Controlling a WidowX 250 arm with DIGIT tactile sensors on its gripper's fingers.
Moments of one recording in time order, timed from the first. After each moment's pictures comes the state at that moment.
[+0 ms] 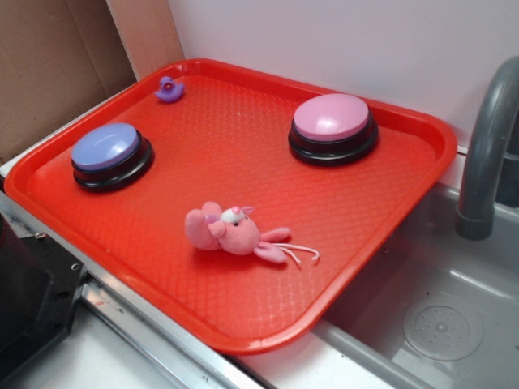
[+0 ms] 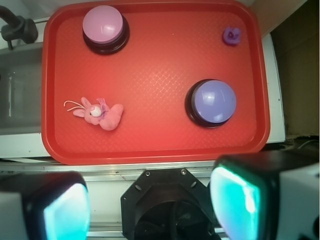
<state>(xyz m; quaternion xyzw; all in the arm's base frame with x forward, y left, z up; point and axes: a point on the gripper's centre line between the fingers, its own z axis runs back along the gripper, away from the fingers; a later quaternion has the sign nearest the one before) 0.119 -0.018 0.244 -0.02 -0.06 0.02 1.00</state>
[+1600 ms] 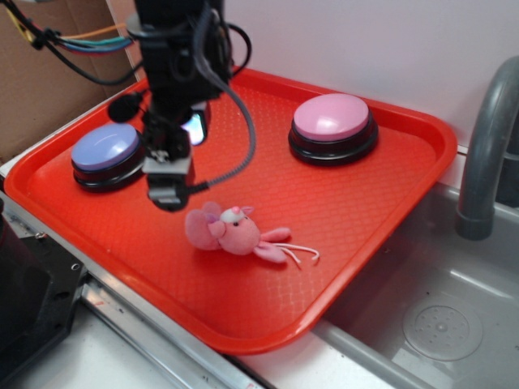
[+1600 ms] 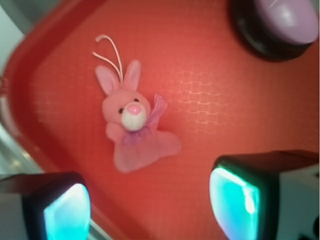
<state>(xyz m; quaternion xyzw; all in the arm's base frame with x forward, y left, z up) 0.181 -0.083 0.081 0.02 0.03 -0.42 0.91</state>
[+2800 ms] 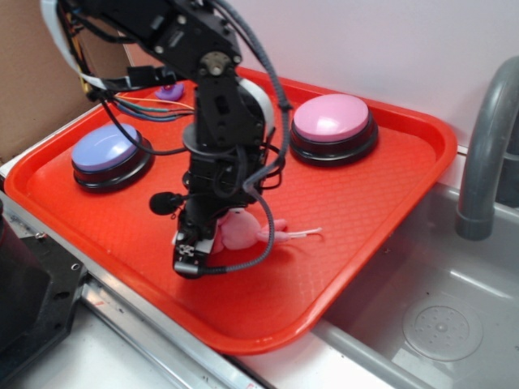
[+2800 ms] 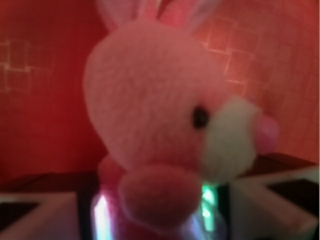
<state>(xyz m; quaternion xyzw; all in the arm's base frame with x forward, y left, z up) 0.174 -0.086 0.011 0.05 0.11 -0.45 0.89</state>
